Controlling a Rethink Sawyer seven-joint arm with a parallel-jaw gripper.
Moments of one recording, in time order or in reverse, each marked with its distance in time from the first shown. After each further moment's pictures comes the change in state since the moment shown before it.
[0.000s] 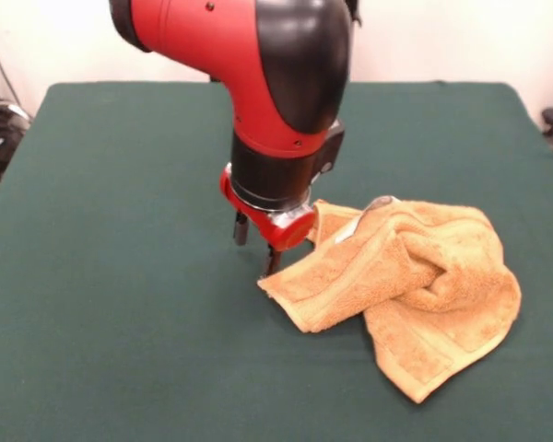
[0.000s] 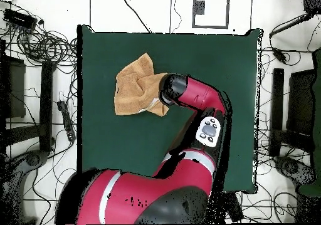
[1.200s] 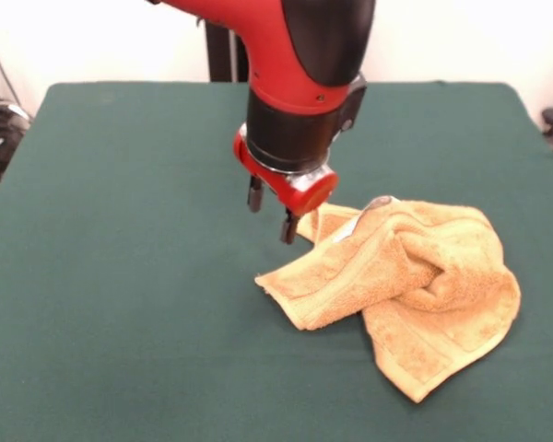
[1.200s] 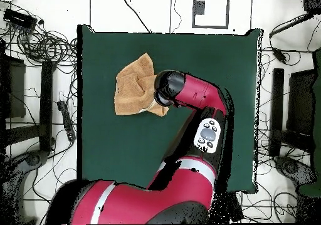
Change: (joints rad) arm 0.008 -0.084 0.013 0.037 -0.044 0.083 -0.001
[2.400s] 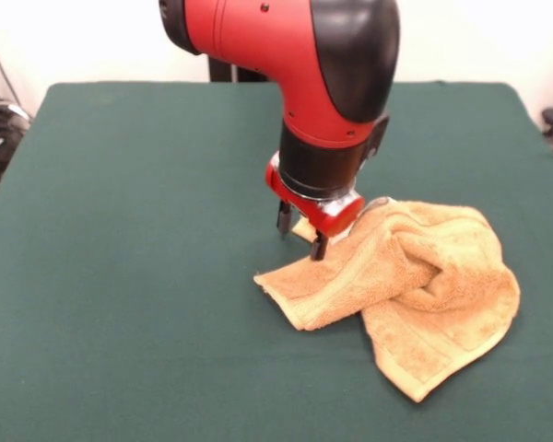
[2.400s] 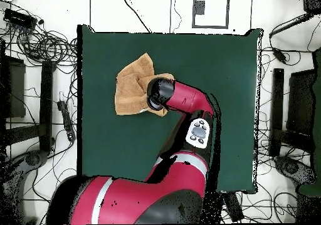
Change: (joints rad) arm 0.014 0.037 0.061 0.042 0.001 -0.095 0.000
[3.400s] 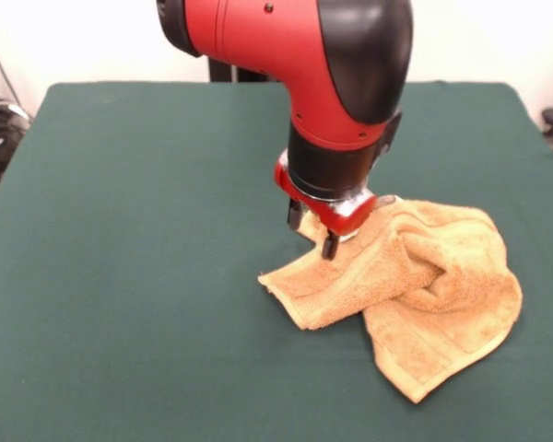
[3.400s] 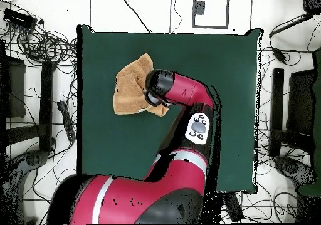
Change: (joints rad) arm 0.000 0.008 0.000 -0.070 -0.002 0.124 0.000
